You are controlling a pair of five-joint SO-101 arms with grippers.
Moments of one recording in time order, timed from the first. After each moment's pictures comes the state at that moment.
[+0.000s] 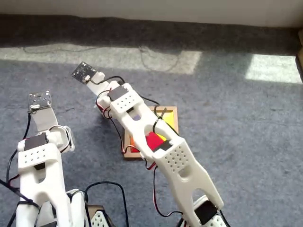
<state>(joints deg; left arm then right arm) -27.2 -37.6 63.3 50.0 1.0 -44.7 54.4 -41.0 52.9 21.8</state>
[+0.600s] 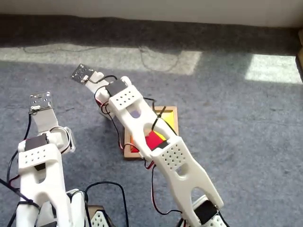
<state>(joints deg) -27.2 -37.6 64.0 50.0 1.0 -44.7 57.4 -58.2 76.4 25.9</state>
